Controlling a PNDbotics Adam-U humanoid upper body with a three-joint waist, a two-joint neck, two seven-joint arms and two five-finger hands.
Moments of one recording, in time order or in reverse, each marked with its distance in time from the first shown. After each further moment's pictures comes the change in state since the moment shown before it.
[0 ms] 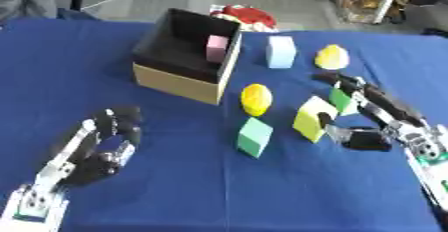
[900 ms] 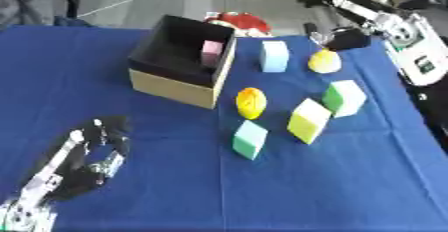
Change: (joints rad) left arm 0.011 -0.001 -0.015 0.001 0.008 -0.003 -0.012; right arm -0.581 0.052 -0.051 0.707 0.014 0.069 0.039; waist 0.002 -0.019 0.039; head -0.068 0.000
